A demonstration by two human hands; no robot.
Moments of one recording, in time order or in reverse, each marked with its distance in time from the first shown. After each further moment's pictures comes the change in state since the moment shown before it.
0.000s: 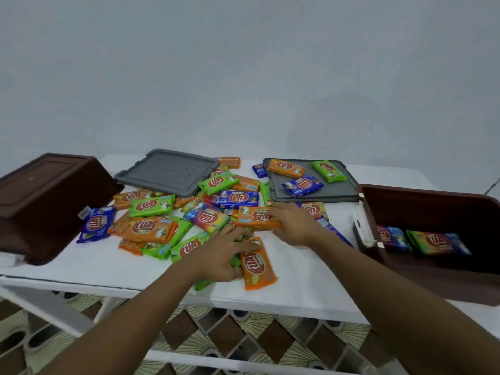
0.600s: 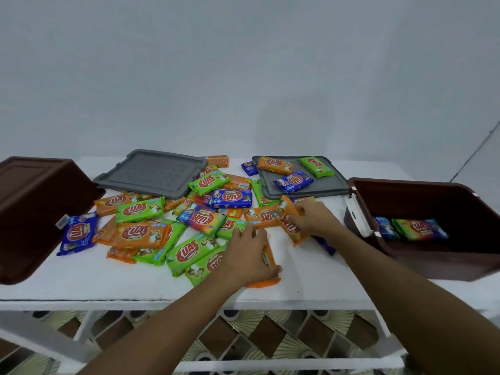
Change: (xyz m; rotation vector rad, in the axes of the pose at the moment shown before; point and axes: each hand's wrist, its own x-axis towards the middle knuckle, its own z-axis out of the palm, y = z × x) left_hand 0.023 0.055 0.010 -0.029 0.119 -0.235; right_hand -0.017 0.017 -0.009 0.292 0.086 0.446
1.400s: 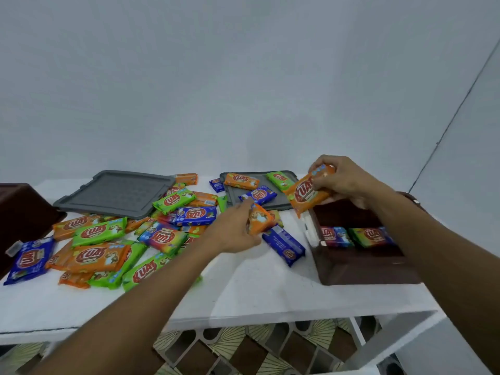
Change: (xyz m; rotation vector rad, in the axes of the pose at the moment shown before) left_hand 0.050 0.067 -0.077 -0.257 -0.041 0.049; right_hand -0.047 0.049 -0.167 0.608 0.177 -0.051
